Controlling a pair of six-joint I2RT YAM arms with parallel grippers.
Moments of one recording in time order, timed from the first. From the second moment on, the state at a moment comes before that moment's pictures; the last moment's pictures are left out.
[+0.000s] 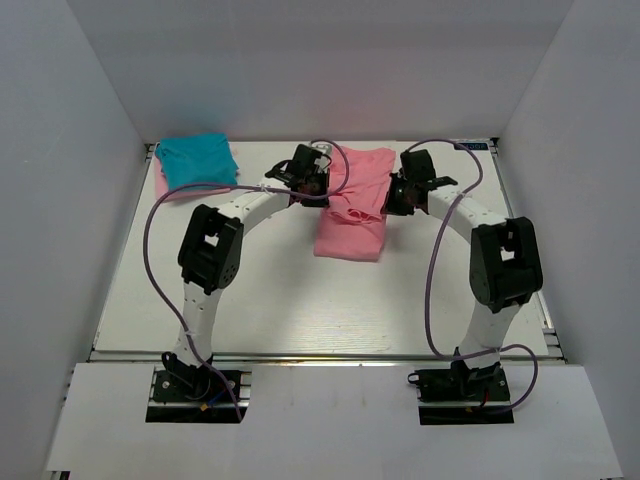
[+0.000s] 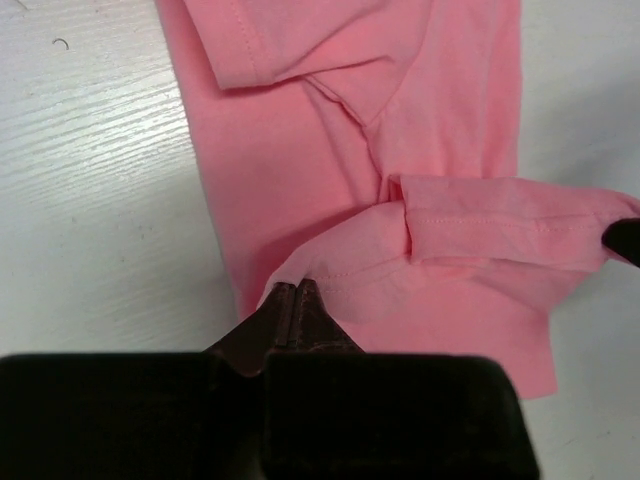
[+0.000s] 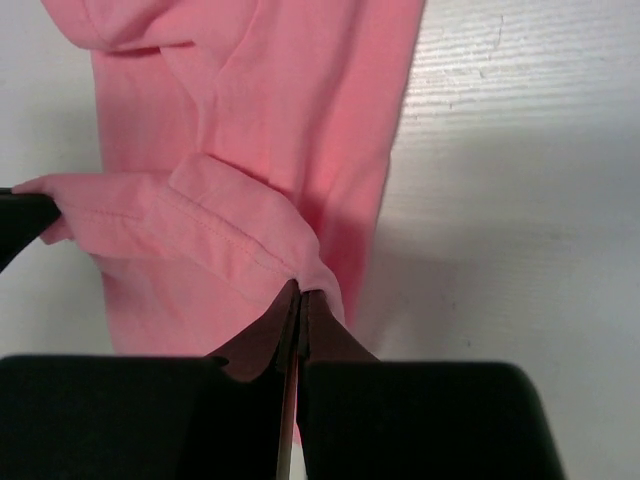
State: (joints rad) left arm -0.53 2.16 1.74 -0.38 0.10 -0.35; right arm 0.30 1.83 1.33 -0.38 -0.10 0.45
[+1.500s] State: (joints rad) left arm -0.38 2.22 1.81 -0.32 0.31 -0.24; right arm 0.14 2.02 1.39 -0.22 -0.43 0.43
